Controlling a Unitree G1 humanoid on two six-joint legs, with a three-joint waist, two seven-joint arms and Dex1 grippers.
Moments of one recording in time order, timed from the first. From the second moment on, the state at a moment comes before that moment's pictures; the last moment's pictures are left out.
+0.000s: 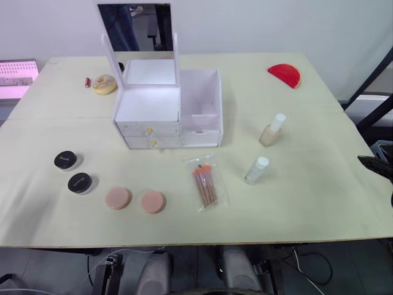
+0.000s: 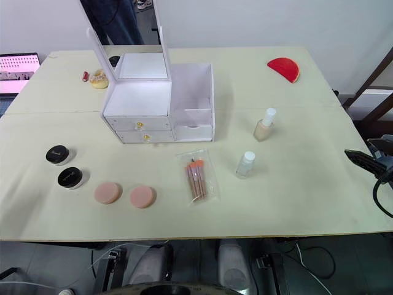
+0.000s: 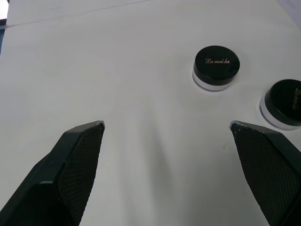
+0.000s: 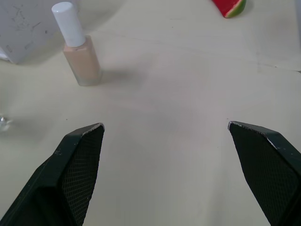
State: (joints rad) left arm 0.02 1.22 0.73 0.86 -0.39 0.16 -1.30; right arm -0.05 -1.07 -0.65 0.38 0.52 0.39 1.14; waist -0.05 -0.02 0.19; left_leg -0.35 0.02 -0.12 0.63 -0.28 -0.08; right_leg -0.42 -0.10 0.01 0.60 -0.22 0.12
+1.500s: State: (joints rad) left arm -0.09 0.93 0.41 -0.62 -0.97 0.82 -0.84; right arm -0.59 -0.77 -0.14 0.29 0.40 0.60 0.82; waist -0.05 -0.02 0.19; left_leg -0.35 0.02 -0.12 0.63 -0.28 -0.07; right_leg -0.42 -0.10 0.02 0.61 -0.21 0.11
